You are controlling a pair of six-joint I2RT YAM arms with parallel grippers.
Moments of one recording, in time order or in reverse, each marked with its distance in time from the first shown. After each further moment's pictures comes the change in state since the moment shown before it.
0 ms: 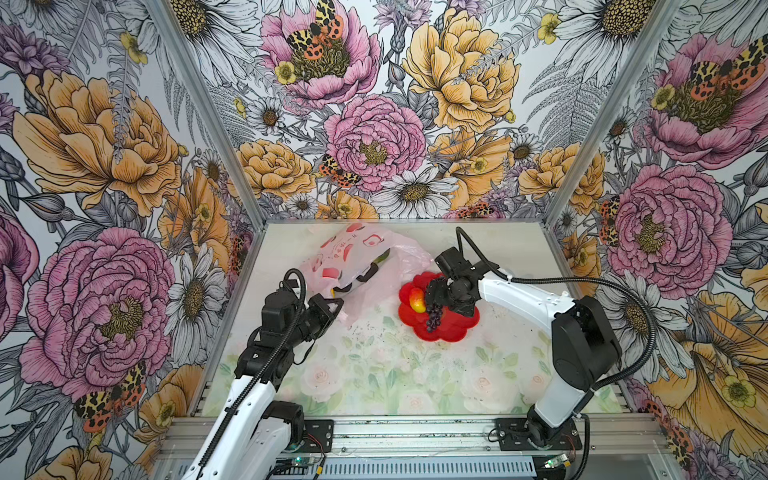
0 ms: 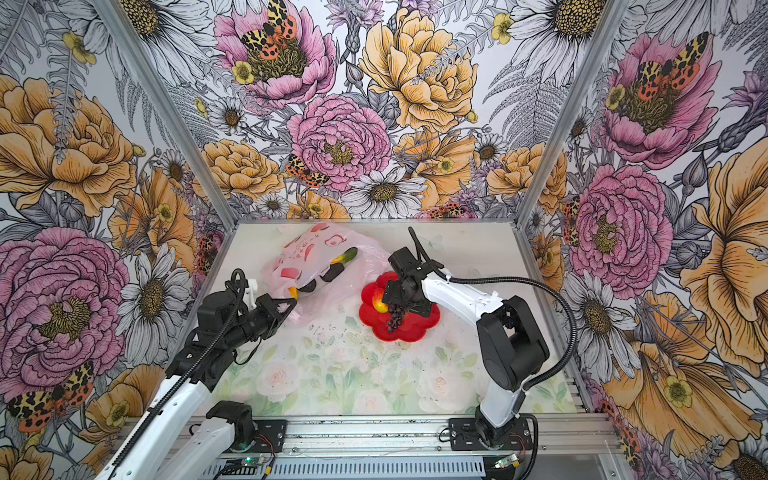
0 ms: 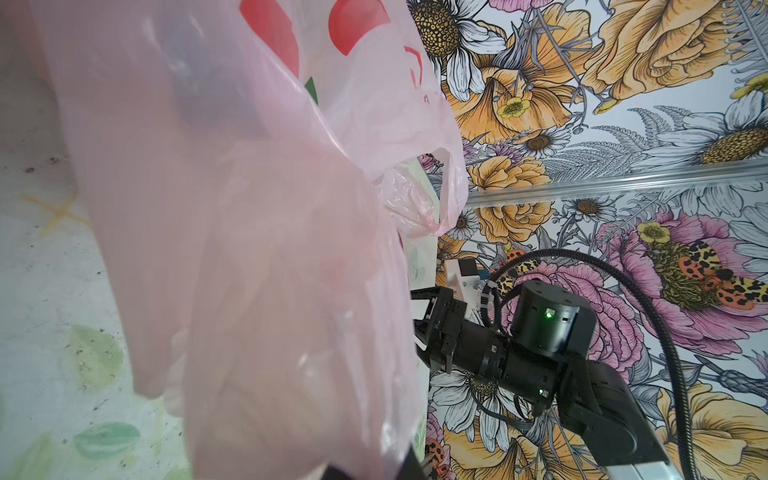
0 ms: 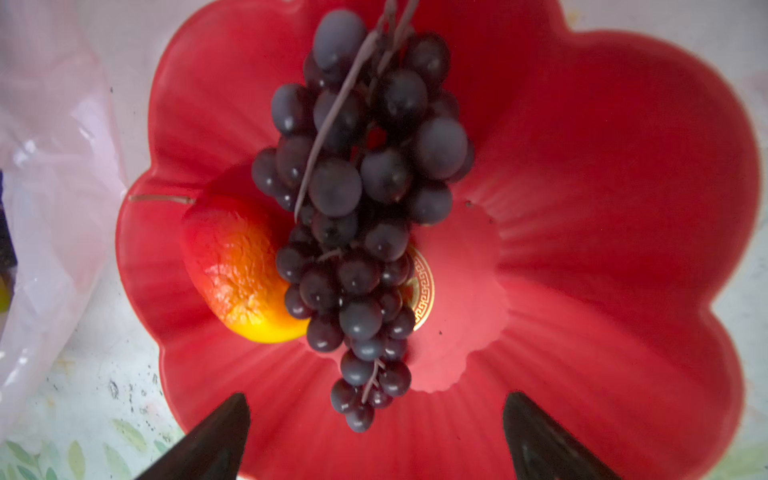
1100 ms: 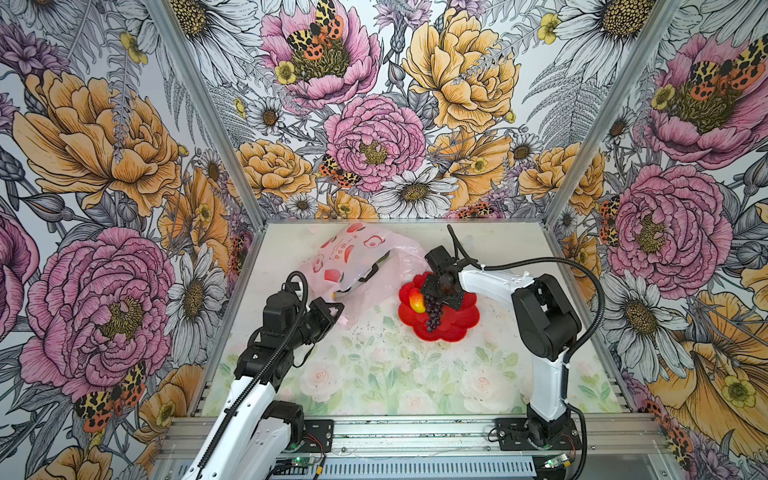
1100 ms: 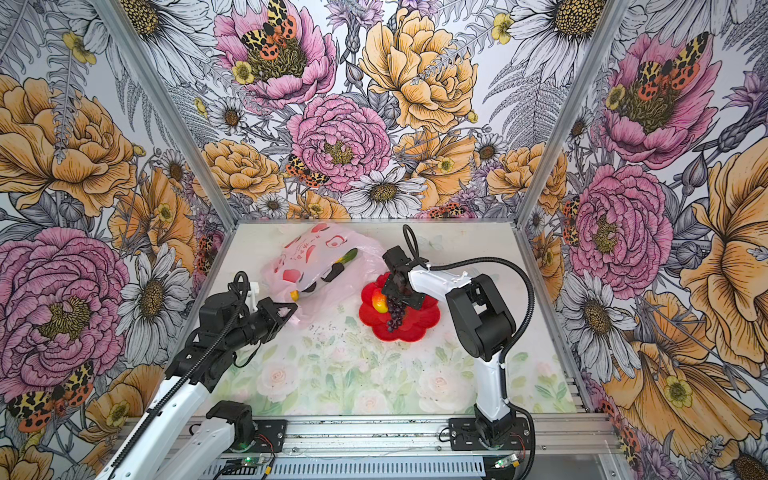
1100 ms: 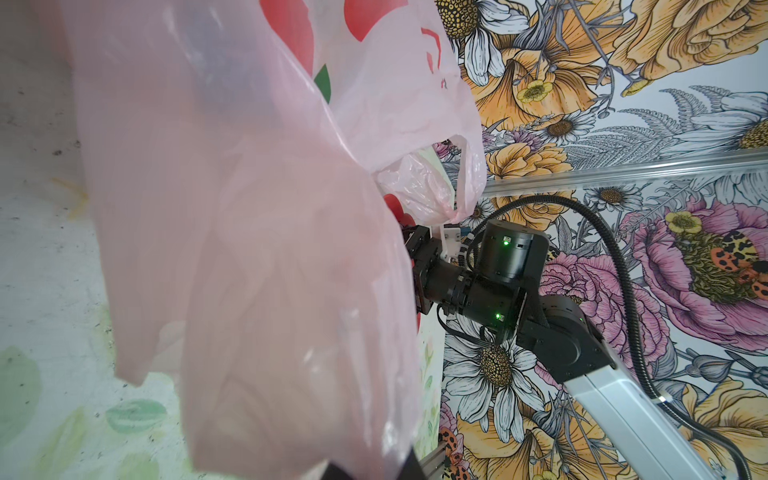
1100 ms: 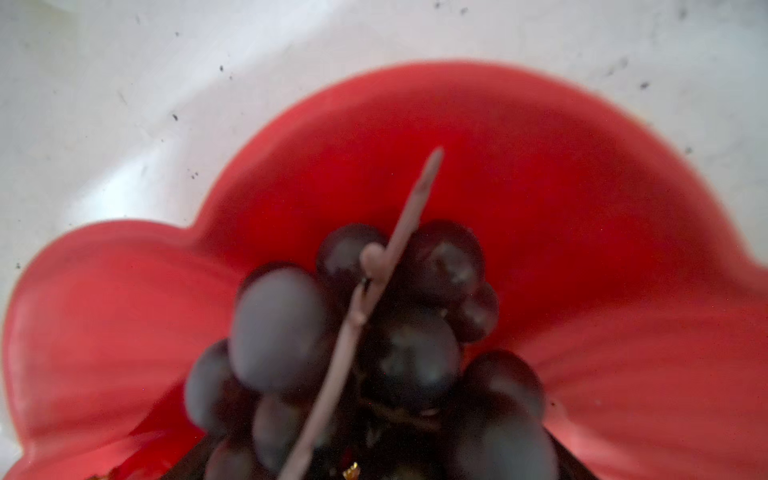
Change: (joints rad) left arm -0.006 -0.007 0.001 -0.060 0.000 0.036; right arm -0.033 0.241 0.095 0.147 0.087 0.108
